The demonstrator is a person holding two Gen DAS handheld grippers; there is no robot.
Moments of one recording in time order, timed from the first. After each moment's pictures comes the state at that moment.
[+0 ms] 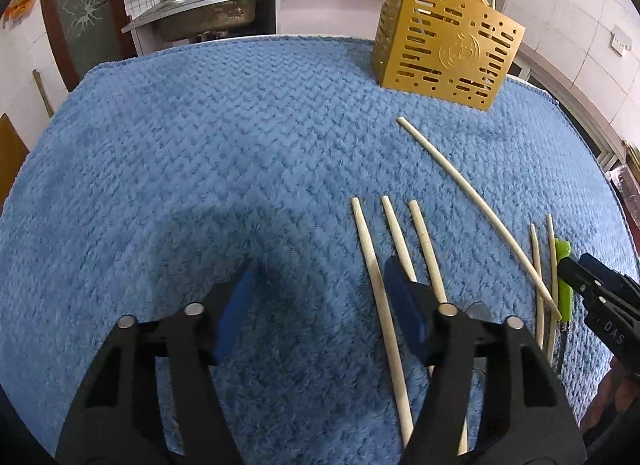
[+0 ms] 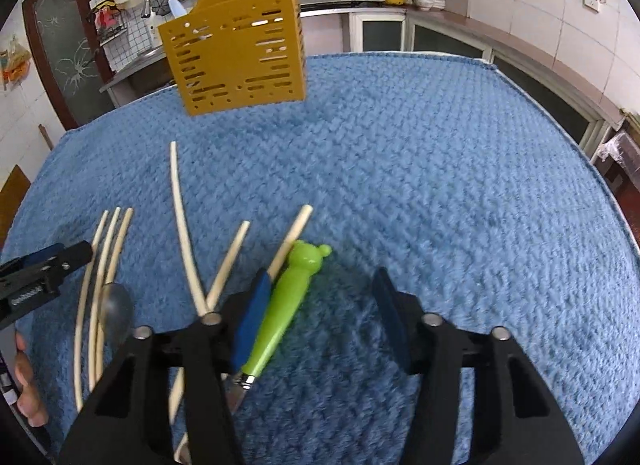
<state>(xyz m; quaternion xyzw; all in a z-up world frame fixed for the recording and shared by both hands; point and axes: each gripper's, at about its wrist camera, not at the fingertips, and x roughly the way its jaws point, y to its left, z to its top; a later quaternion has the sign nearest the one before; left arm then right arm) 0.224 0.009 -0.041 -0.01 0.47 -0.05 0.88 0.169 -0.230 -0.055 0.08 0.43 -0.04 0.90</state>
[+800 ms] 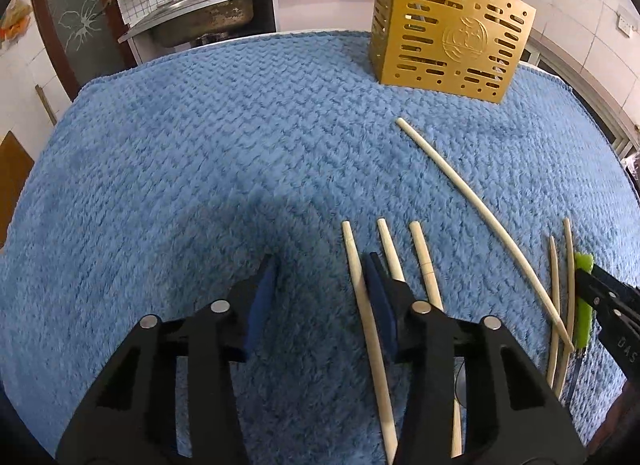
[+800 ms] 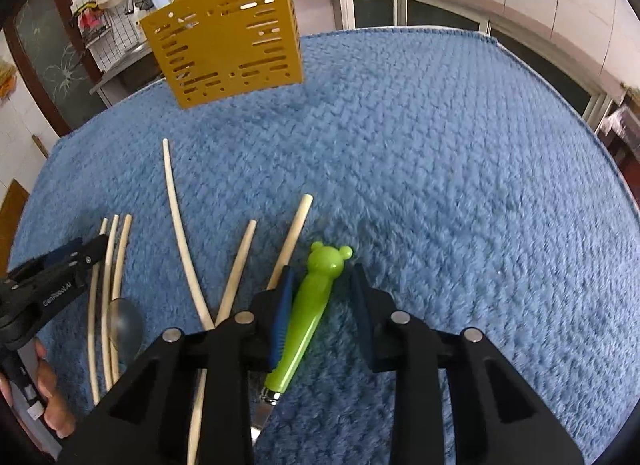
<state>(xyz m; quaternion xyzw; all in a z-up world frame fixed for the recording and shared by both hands) 0.248 -0.012 -0.047 0.03 0.48 -0.03 0.88 0.186 -0.223 -0.060 0.10 0.47 -0.06 0.88</state>
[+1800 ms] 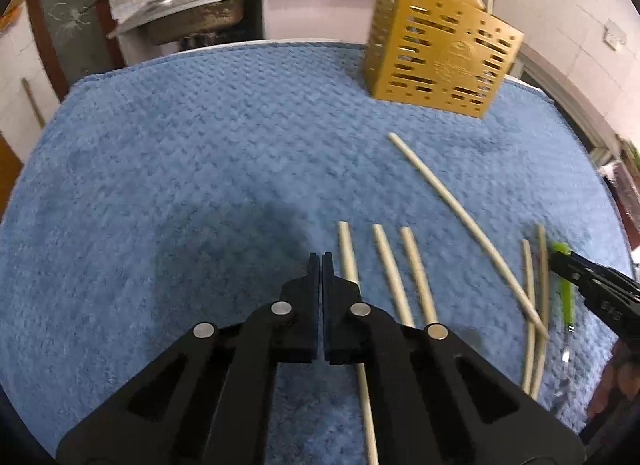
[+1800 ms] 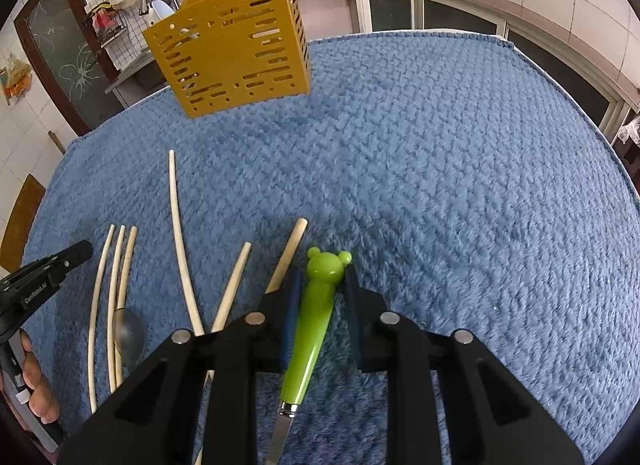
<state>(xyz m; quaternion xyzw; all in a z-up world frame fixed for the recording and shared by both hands) 0.241 0.006 -0.030 -0.01 0.48 -0.08 0.88 0.197 -0.245 -0.055 0.11 0.47 -0.02 0.88</state>
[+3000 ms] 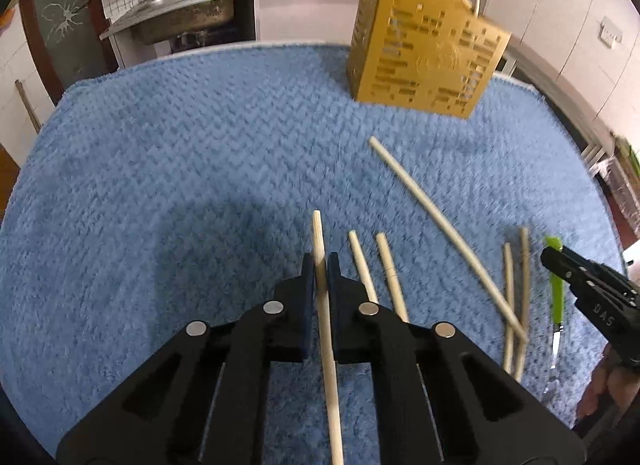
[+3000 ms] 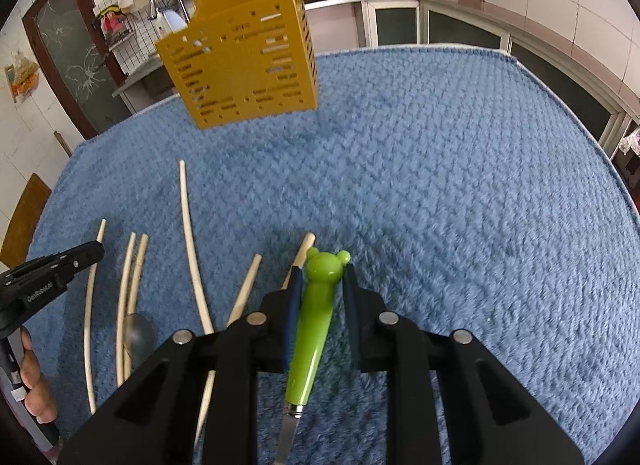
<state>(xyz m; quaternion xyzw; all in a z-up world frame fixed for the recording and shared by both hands) 0.242 -0.004 -0.015 0.00 0.48 -0.08 0.88 0.192 -0.246 -0.038 0.11 0.44 -0.01 0.89</state>
